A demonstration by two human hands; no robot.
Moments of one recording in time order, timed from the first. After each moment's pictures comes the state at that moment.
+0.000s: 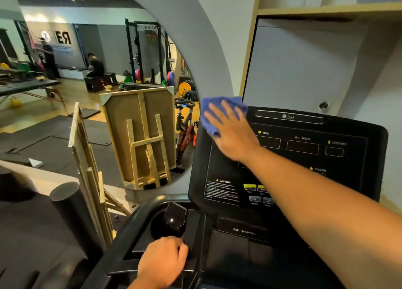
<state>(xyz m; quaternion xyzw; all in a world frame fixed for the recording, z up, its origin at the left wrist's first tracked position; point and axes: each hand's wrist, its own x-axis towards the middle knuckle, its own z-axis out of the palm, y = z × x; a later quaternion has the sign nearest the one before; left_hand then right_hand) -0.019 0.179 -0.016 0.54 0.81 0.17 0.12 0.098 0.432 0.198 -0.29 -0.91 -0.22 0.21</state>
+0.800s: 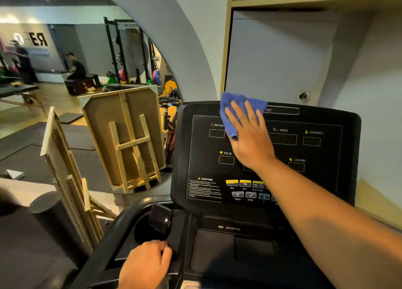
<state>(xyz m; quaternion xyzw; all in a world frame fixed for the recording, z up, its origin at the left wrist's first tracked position) -0.016 0.183 -0.014 0.54 0.82 0.14 0.12 0.186 0.455 0.166 -0.39 -0.84 -0.24 0.30</state>
